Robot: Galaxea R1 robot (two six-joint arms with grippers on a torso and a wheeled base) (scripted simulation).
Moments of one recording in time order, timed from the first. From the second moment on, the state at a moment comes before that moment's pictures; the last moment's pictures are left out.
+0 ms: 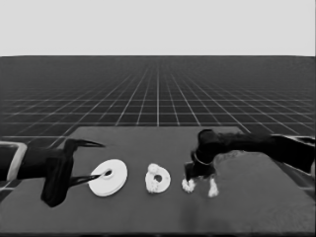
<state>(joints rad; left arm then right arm) -0.34 1.76 -0.42 0.31 0.68 0.35 -0.01 2.51 -1.03 -0.25 -1.56 1.32</state>
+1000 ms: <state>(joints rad) -0.34 1.75 -0.42 0.31 0.68 0.35 -0.22 2.64 -1.37 -0.40 -1.45 1.30</state>
